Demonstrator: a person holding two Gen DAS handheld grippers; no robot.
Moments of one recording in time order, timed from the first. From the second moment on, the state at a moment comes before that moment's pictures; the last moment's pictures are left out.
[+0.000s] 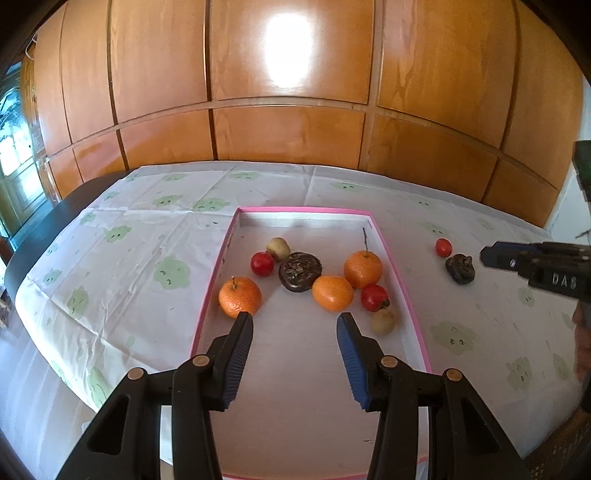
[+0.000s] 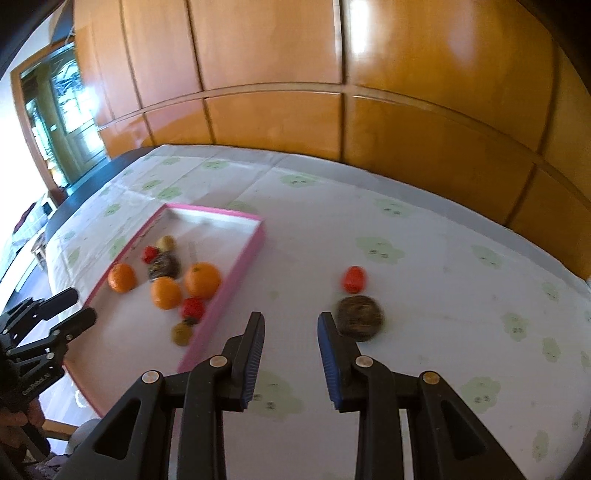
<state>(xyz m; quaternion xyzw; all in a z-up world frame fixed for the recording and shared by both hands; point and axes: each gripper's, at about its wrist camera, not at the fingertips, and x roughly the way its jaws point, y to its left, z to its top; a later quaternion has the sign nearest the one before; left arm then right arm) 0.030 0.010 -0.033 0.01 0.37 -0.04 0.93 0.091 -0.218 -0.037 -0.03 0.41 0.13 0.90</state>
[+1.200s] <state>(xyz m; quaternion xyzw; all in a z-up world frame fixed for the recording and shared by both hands) 0.062 -0.098 -0.032 0.07 0.39 -0.15 0.91 0.108 -0.392 -0.059 0.11 0.44 -0.05 0.89</state>
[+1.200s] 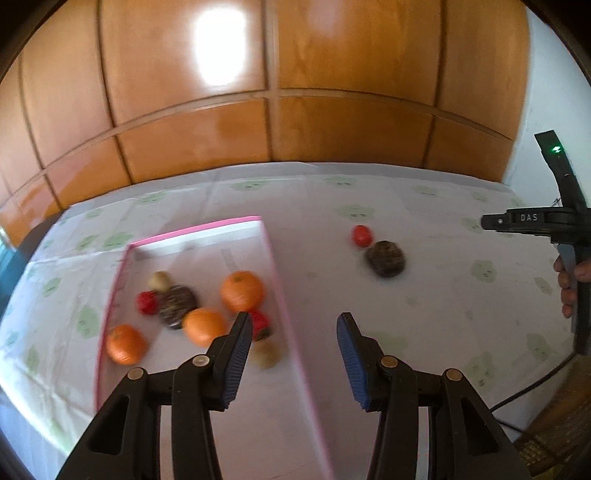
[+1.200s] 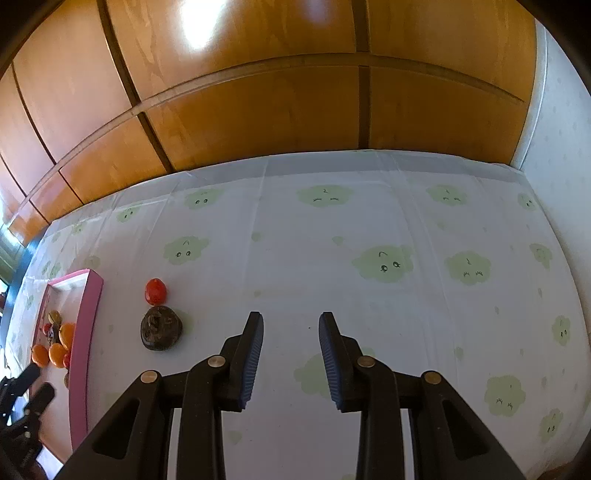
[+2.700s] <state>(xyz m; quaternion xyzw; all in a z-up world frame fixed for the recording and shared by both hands) 0.060 -0.193 -0.102 0.11 0.44 -0.24 0.86 0.114 -0.354 -0.071 0.12 0.47 0.06 0.87</state>
